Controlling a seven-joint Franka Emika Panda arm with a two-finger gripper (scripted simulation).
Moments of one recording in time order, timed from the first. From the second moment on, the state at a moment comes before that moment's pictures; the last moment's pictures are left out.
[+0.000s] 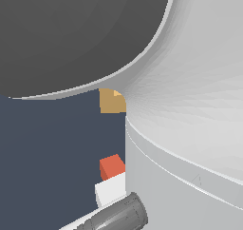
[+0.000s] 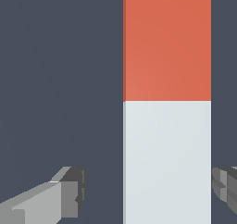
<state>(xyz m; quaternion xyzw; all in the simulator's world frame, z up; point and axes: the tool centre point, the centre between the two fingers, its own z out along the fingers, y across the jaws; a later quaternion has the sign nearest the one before) 0.046 -0.244 0.020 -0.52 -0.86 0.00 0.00</state>
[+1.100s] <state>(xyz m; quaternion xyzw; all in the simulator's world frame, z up) 0.044 -0.238 0.018 -0.52 -0.85 0.00 0.00</state>
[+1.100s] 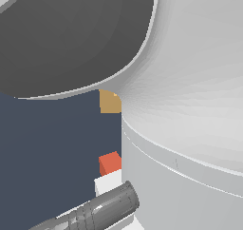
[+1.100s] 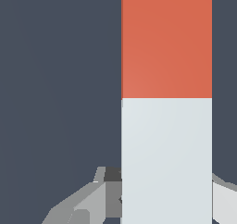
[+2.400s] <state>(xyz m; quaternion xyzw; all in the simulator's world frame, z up) 0.001 -0.052 0.069 -0.61 -0.79 0.00 0.00</state>
